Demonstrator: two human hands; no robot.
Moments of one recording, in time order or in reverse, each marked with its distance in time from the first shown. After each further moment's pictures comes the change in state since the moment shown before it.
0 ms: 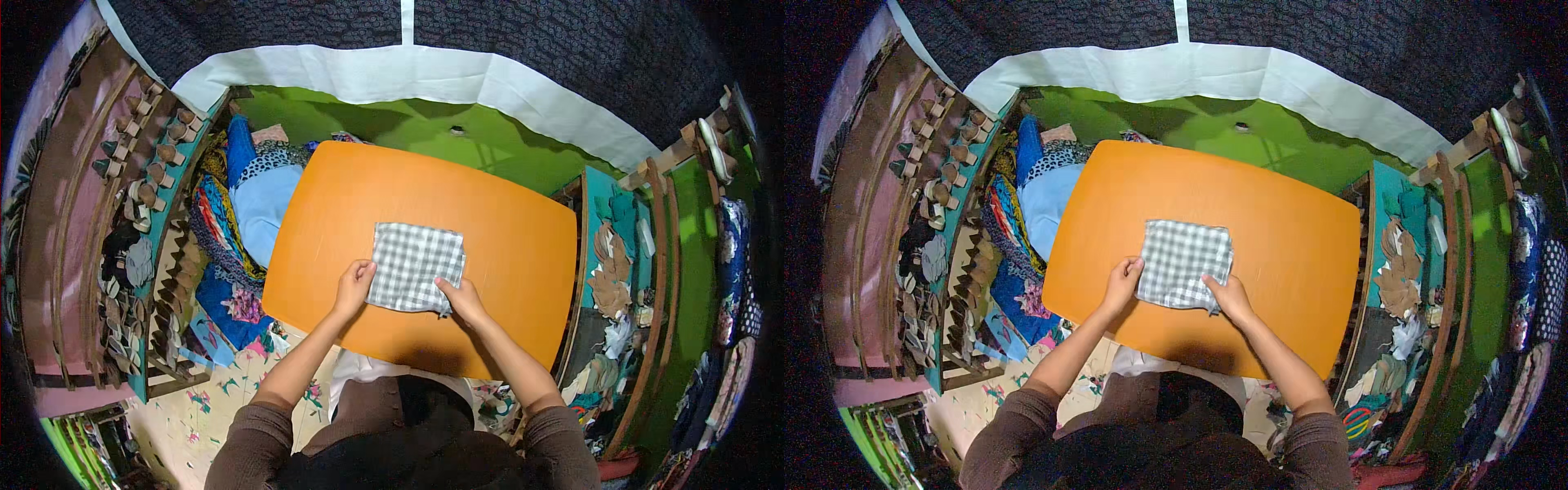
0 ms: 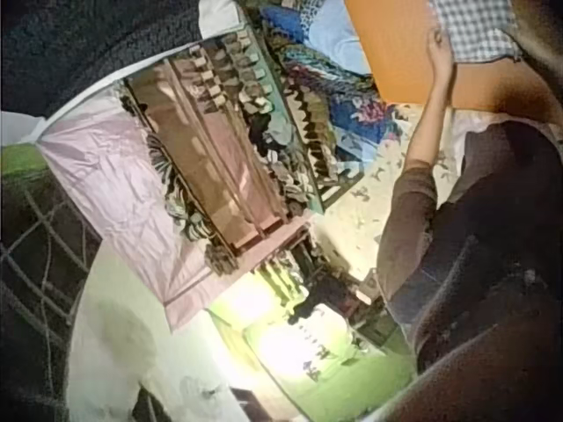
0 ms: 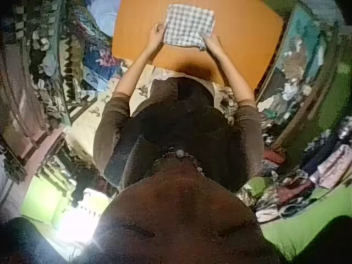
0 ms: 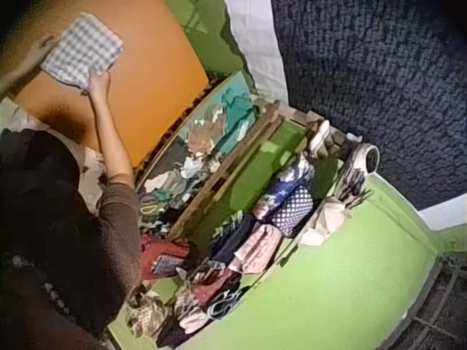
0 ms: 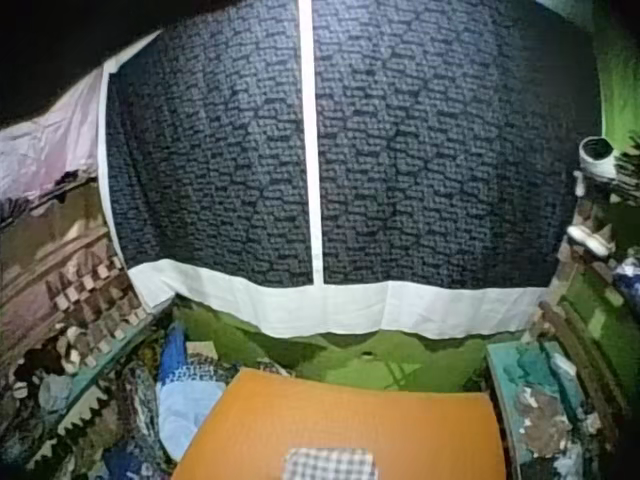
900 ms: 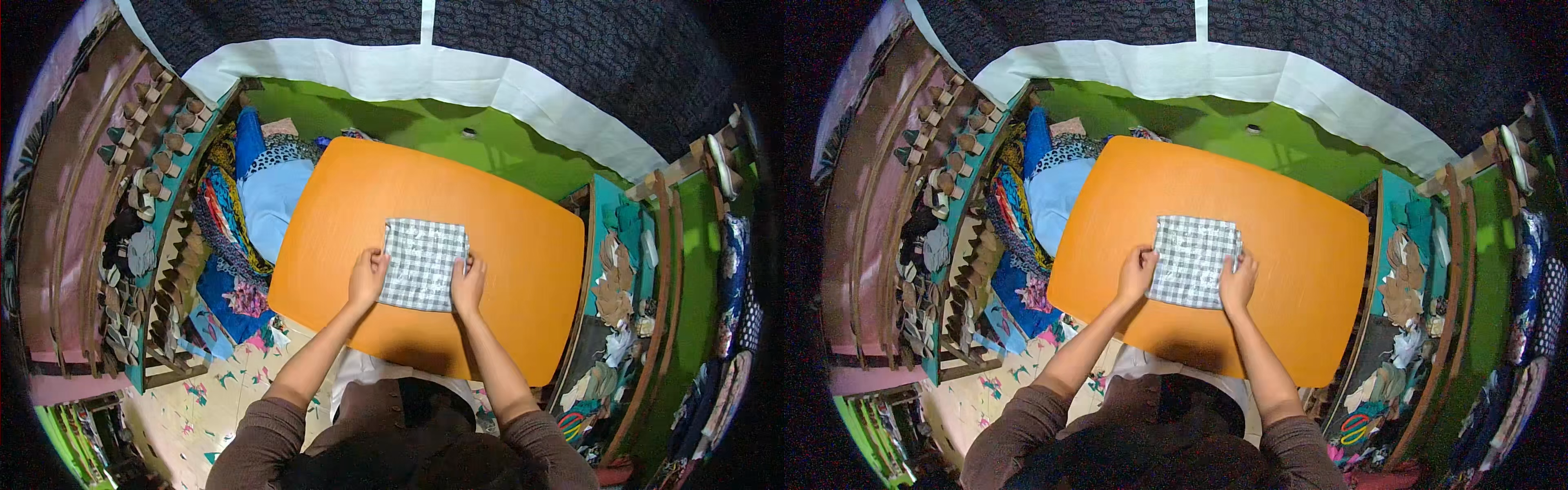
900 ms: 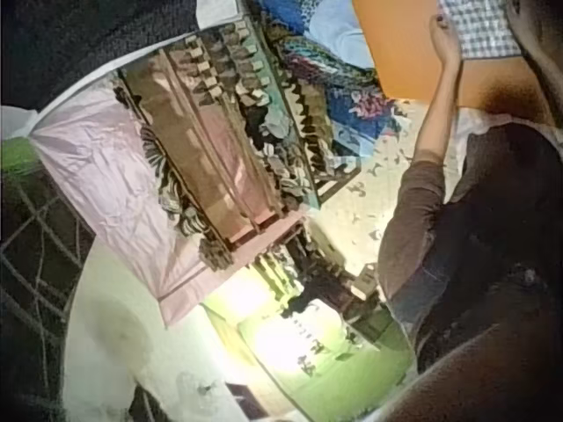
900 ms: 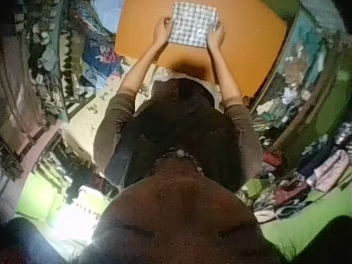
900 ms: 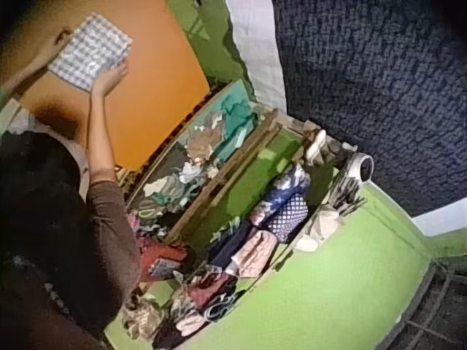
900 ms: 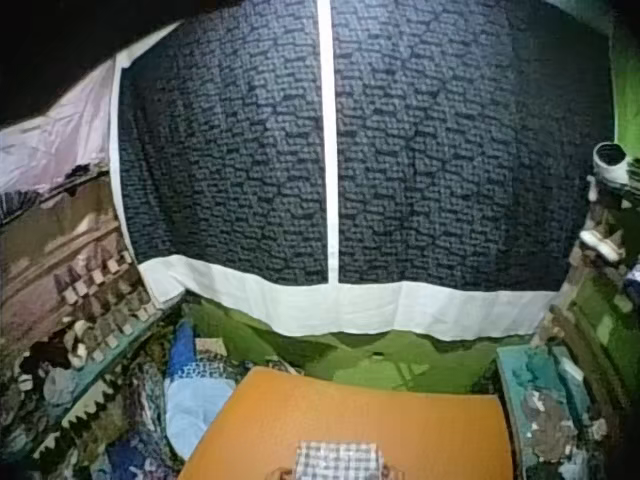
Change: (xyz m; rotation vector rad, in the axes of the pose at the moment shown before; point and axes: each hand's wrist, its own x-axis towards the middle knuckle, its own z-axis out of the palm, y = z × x) left_hand 0.014 0.006 0.011 0.473 0.184 0.220; right_hand 0.038 0.009 0.027 -0.390 0.689 -0.248
